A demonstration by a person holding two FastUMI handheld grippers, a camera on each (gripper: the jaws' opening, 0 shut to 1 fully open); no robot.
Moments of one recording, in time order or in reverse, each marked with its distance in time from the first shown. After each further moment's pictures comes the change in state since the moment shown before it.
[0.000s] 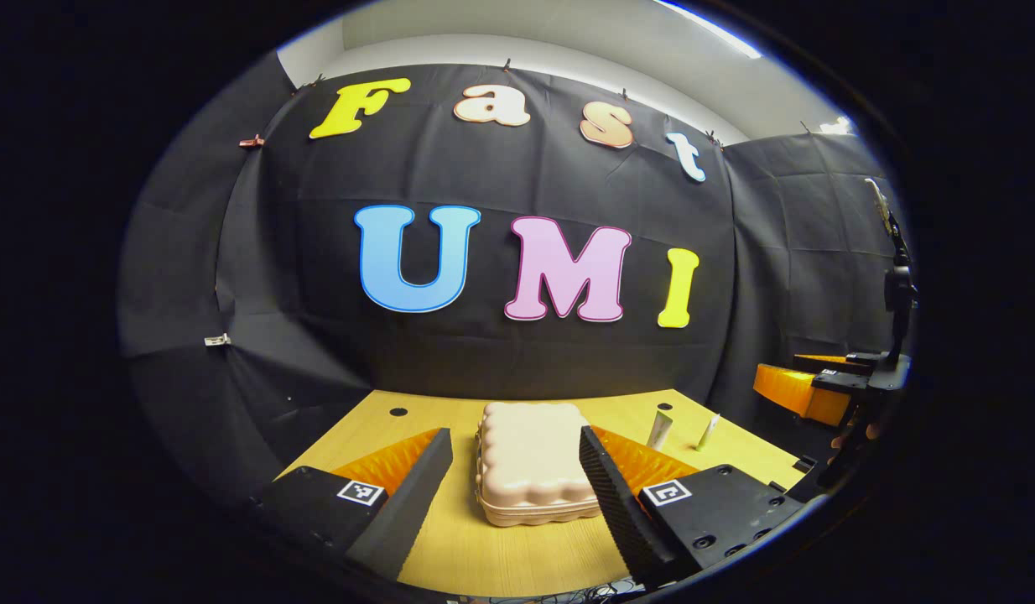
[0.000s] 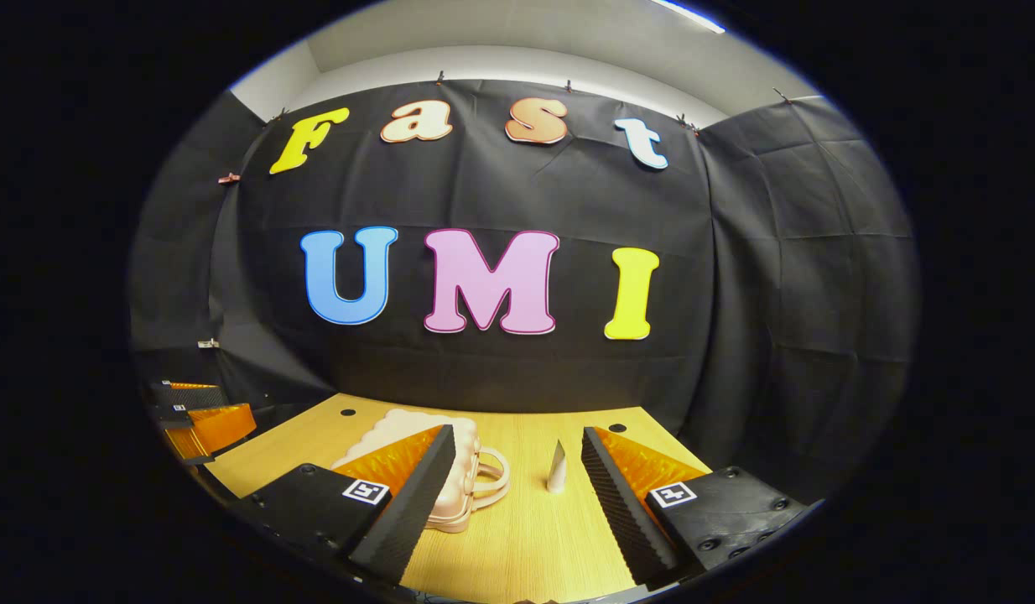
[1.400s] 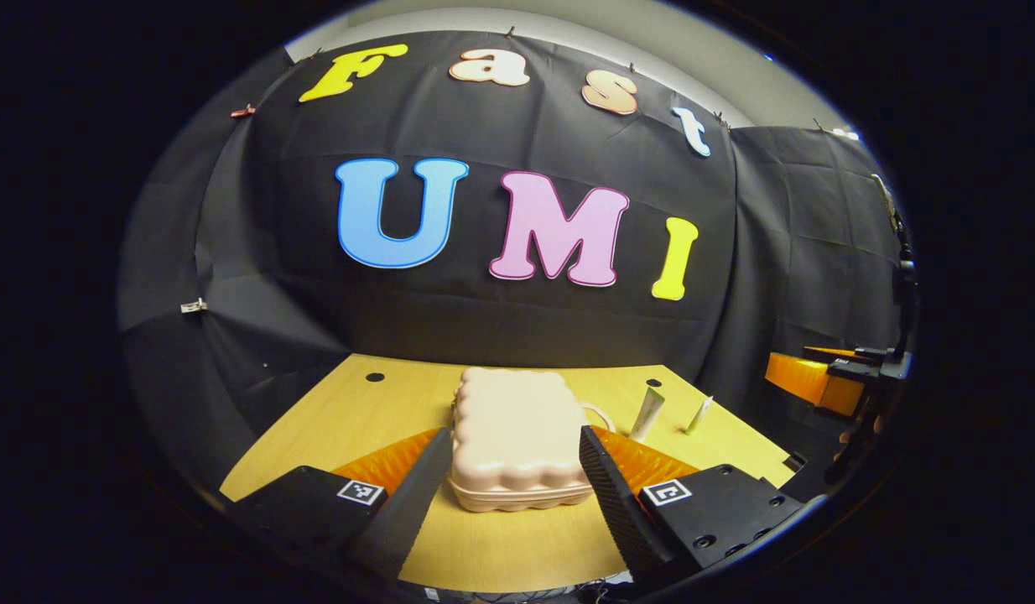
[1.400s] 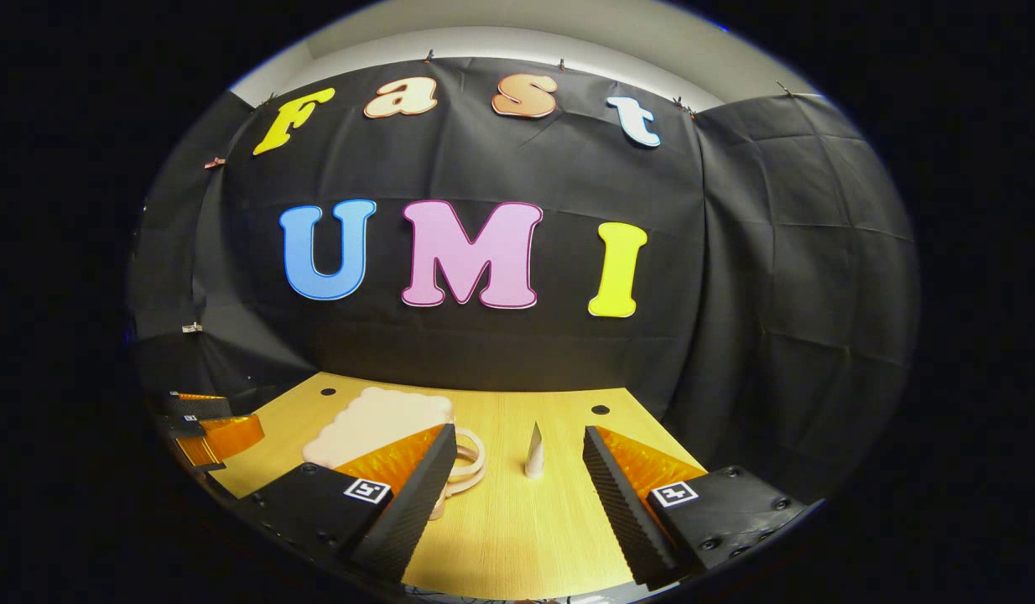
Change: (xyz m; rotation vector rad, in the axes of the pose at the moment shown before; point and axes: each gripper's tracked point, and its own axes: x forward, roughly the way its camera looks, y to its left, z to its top) left arm 0.049 -0.032 -0.036 -0.057 0.136 -0.046; right arm 0.028 -0.032 -0.020 -0.024 0.097 -0.035
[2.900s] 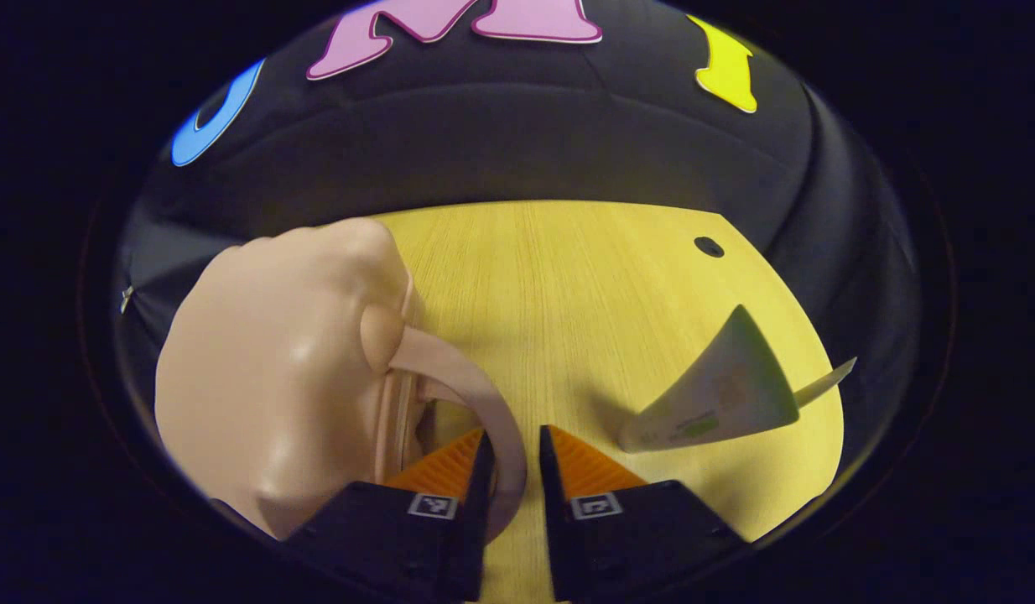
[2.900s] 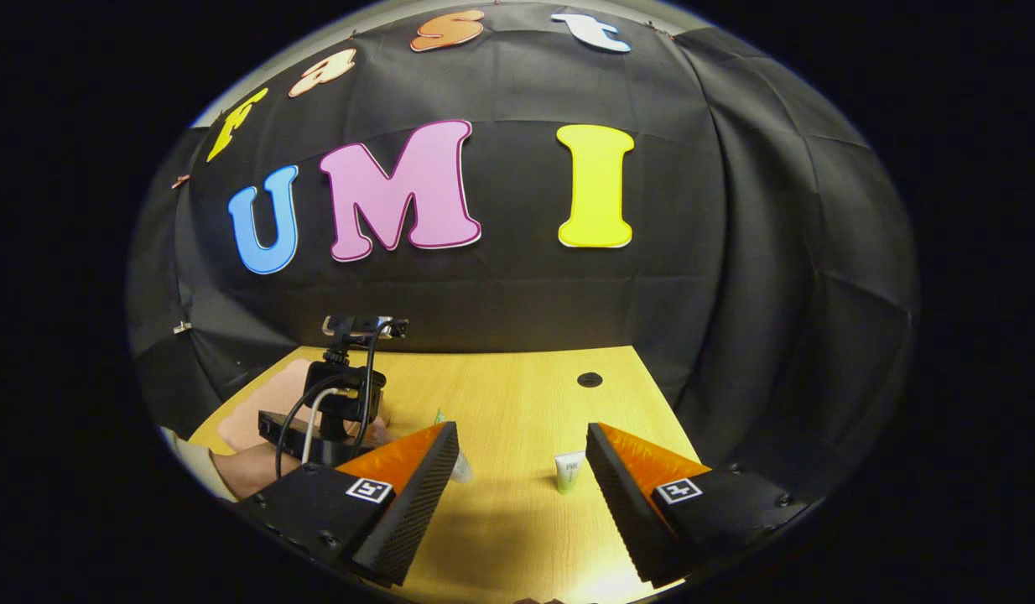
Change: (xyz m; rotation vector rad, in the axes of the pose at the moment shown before) left arm 0.335 -0.148 -0.189 0.030 0.666 0.183; right arm 0.172 -0.153 -0.076 0.075 0.203 0.131
